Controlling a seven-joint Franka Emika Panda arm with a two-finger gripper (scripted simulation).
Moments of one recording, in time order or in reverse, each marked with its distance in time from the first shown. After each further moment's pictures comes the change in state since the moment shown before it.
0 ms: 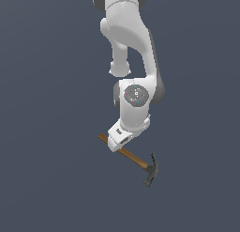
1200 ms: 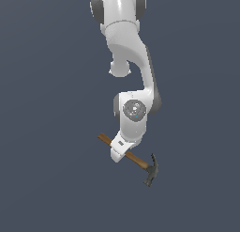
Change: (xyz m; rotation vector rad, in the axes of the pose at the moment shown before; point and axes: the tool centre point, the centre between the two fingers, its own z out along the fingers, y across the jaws) arm 0.015 0.008 0.046 0.002 0.013 -0.170
